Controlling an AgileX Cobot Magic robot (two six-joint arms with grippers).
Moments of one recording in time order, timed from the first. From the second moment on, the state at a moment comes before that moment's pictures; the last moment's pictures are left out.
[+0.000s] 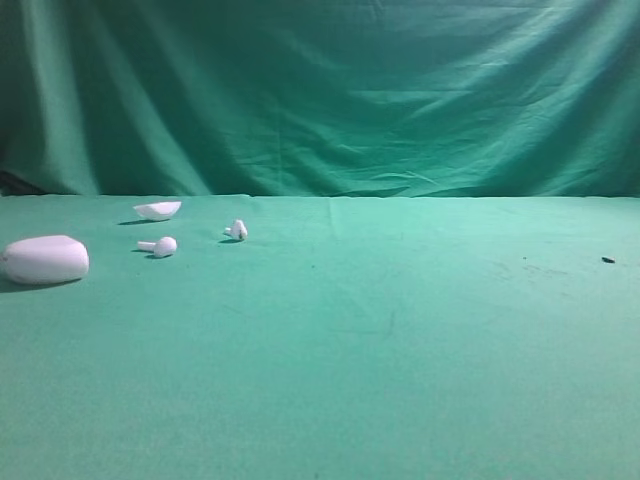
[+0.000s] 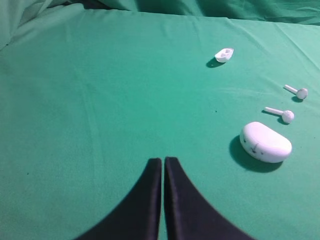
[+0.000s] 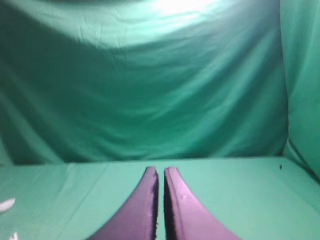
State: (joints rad) left arm 0.04 -0.01 0.02 -0.13 0.35 0.07; right arm 0.13 0.05 -0.12 -0.06 0.10 0.03
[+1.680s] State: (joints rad) left arm 0.04 -0.01 0.02 -0.13 0.35 0.07; right arm 0.66 1.95 -1.64 -0.05 0.96 -0.16
